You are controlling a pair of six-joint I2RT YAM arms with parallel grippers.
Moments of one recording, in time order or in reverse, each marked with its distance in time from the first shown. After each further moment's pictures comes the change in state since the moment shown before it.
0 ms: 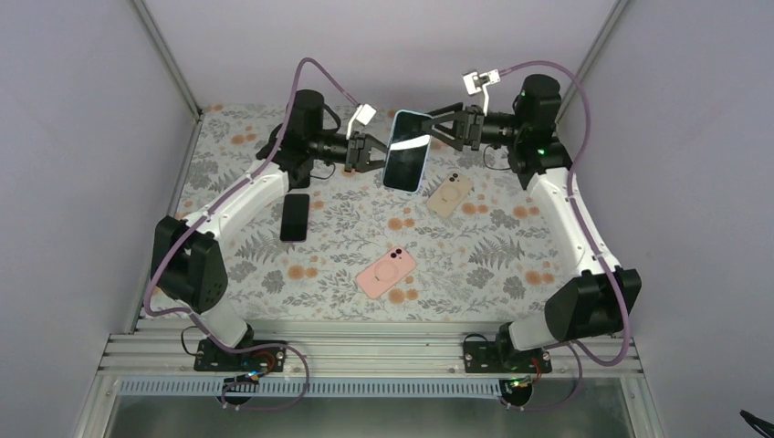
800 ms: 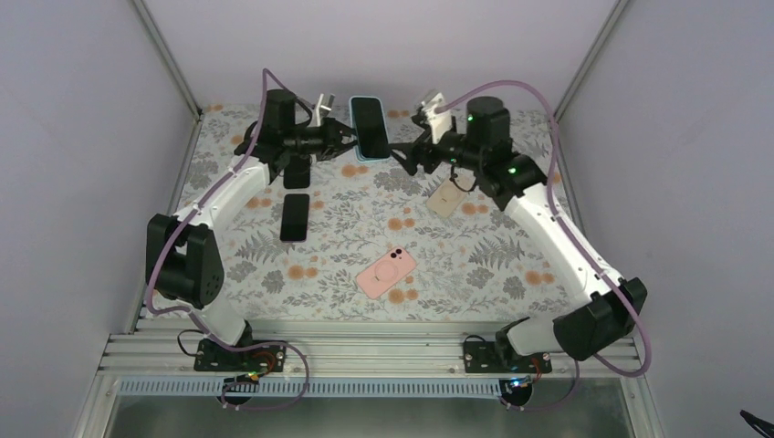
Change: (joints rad) left arm 0.163 0.004 -0.044 -0.091 -0.282 -0.345; right arm 0.262 -0.064 0.018 -0.339 0.795 -0.660
